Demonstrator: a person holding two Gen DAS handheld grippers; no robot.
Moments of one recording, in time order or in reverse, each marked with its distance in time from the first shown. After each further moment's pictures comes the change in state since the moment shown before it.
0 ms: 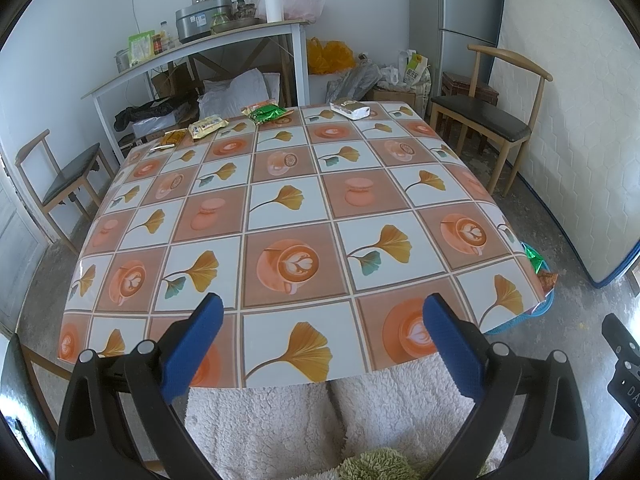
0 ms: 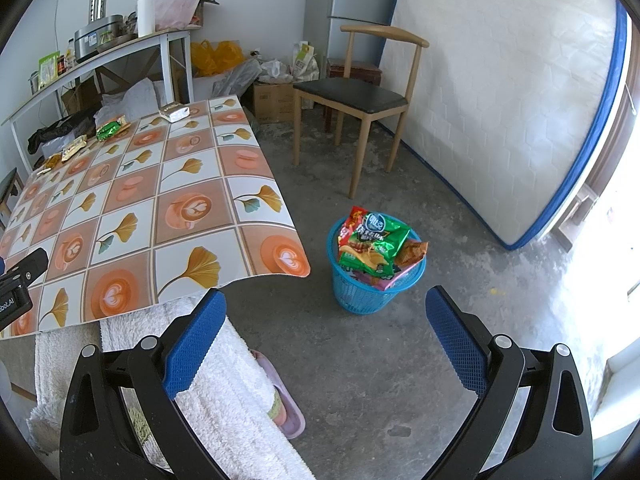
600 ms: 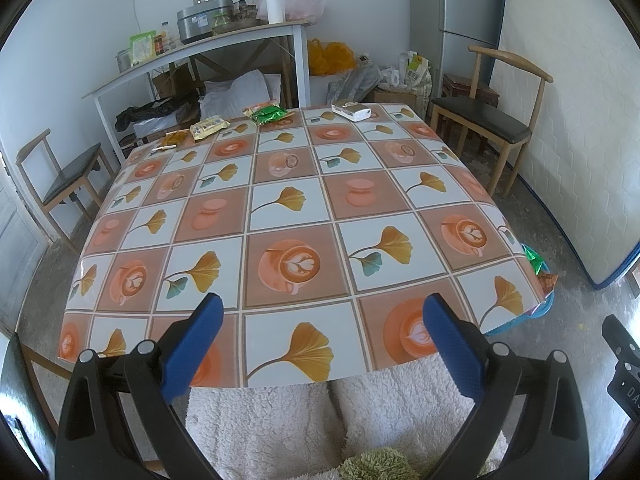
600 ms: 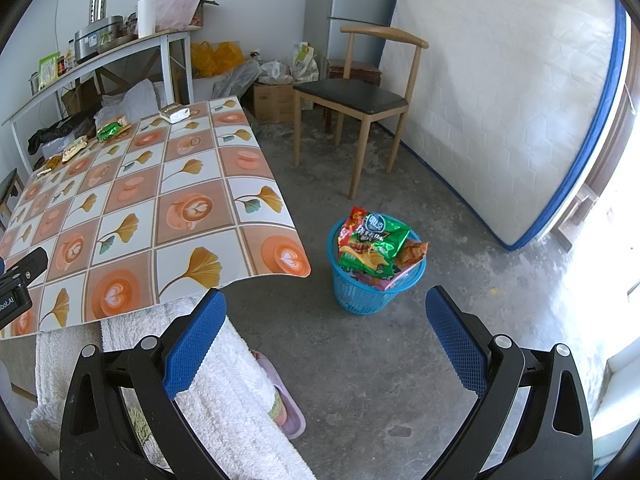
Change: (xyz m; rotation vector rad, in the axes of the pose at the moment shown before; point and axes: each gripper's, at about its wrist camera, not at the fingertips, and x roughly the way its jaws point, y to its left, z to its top) left arm 0.000 0.002 0.002 0.000 -0.001 -0.001; right arm -0.002 0.000 0.001 0.002 0.000 0.000
